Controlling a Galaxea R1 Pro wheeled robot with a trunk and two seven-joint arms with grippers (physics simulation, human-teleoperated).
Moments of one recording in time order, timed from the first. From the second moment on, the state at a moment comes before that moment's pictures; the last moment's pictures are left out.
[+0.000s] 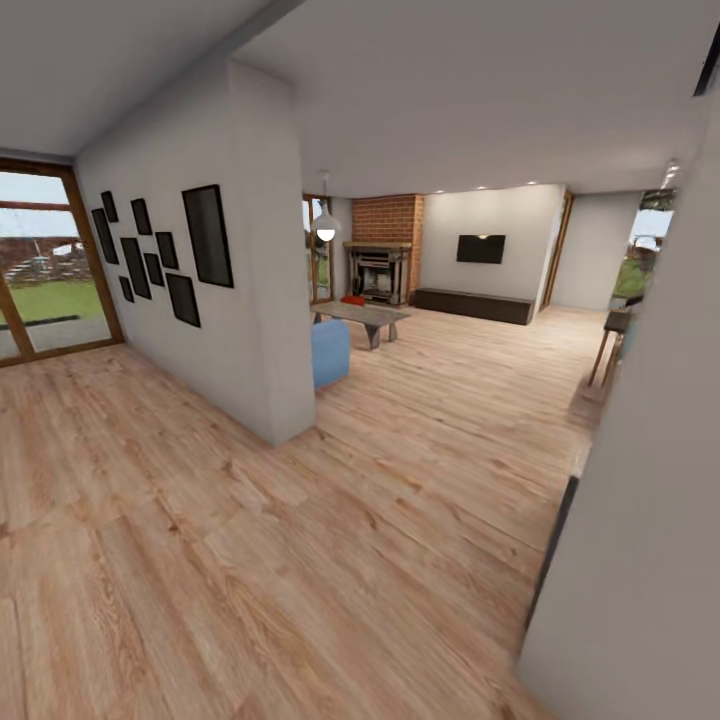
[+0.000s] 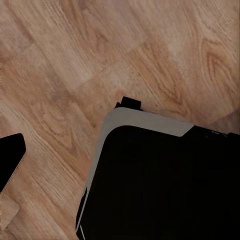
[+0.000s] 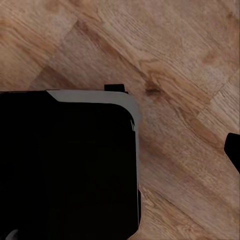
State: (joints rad) left arm -0.18 0.02 0.03 0.00 0.24 -0.06 0.09; right arm -0.10 -0.02 0.14 0.03 -0.17 -0.18 -0.03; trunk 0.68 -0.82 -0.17
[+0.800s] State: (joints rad) left arm -0.19 0.02 0.03 0.00 0.24 -0.06 0.09; right arm -0.10 -0.02 0.14 0.03 -0.17 -0.18 -0.03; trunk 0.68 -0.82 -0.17
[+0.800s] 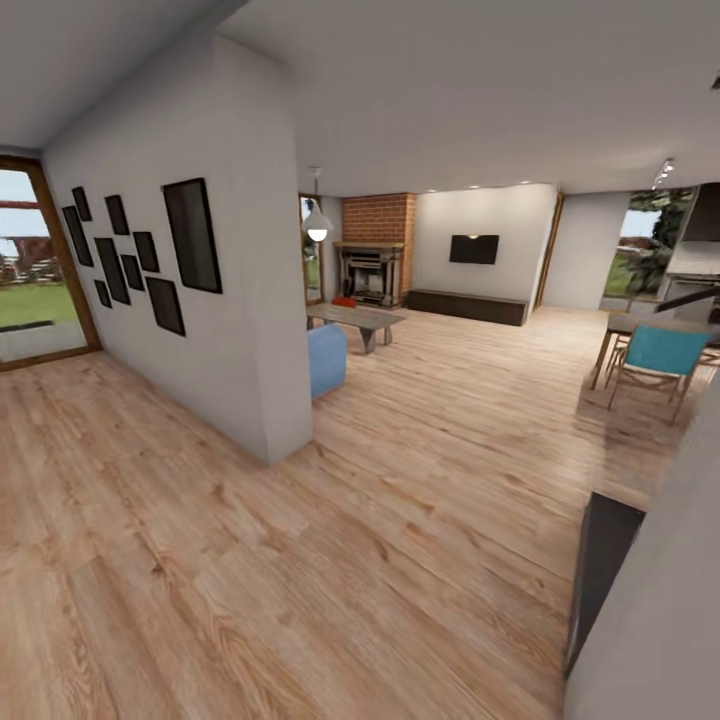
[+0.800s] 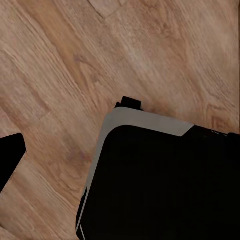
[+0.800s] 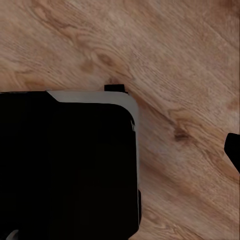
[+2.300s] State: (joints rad) left arm -0.18 0.02 0.03 0.00 0.24 -0.05 0.09; right arm -0.10 -0.02 0.14 0.03 -0.17 -0.18 -0.03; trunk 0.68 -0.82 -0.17
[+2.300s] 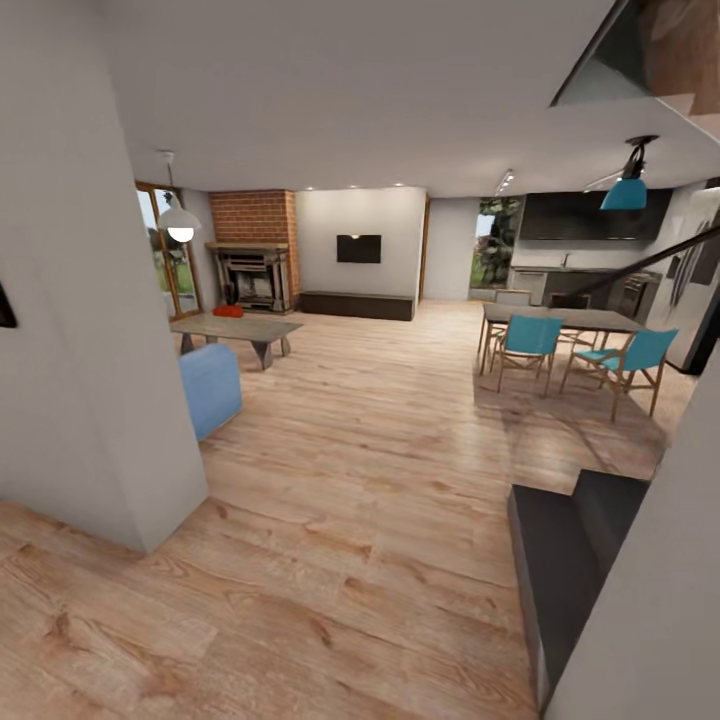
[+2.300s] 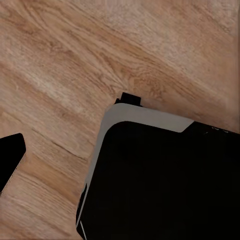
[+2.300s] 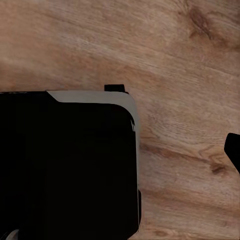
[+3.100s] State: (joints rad) left arm -0.18 0.02 0.03 0.00 0.24 -0.05 0.09; right arm -0.10 -0.02 0.14 0.03 -0.17 -0.18 -0.03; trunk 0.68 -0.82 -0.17
